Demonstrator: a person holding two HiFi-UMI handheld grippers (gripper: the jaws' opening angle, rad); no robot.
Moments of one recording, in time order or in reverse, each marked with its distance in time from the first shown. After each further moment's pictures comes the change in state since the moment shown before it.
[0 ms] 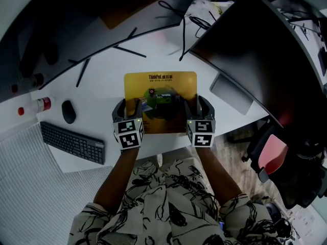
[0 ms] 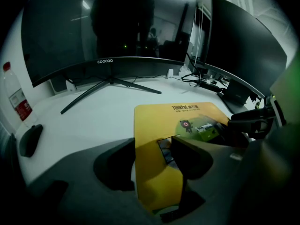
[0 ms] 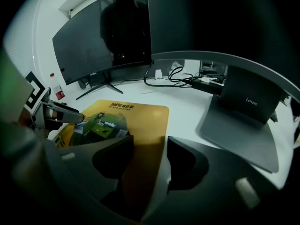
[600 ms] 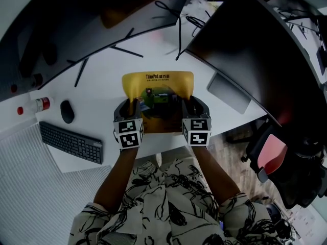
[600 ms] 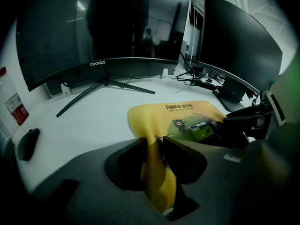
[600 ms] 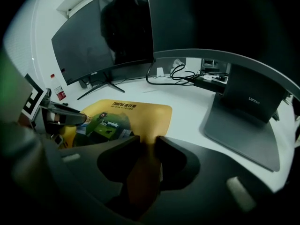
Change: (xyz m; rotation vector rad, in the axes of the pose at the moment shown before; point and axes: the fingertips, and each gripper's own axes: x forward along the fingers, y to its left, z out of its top) left arm 0.000 -0.014 0.000 0.039 0.001 -0.021; right arm 0.001 0.006 -0.001 0.014 0.027 0.016
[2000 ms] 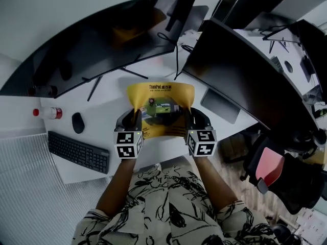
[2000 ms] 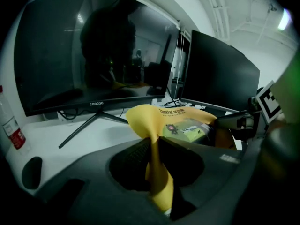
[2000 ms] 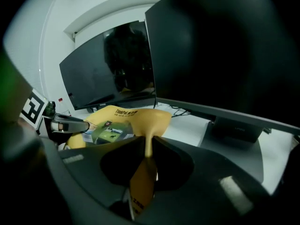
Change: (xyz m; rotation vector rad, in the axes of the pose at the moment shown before) left arm -0.079 -0.012 0.070 0.064 -0.231 -0.140; right arm -0.080 0.016 0.070 0.041 -0.228 0.034
